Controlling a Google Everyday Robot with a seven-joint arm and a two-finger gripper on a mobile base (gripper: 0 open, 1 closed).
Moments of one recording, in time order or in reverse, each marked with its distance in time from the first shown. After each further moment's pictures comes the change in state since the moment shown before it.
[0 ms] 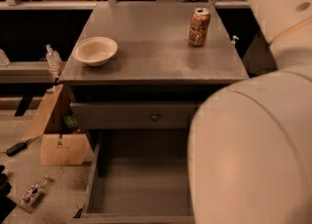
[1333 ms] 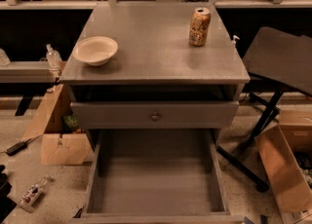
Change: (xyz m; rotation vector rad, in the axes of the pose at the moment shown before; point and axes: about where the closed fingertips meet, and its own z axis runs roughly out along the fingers) arm 0.045 -0.057 -0.174 0.348 -0.005 0.191
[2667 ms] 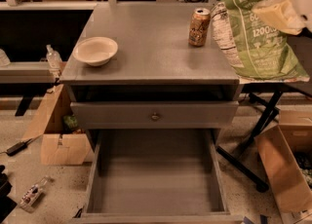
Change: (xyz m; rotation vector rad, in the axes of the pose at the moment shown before) arm 0.064 0.182 -0.220 -0.351 0.145 0.424
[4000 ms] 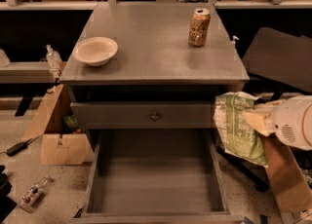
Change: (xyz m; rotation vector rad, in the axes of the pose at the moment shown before) arm 0.183 0.124 0.113 -0.259 0.060 0.502
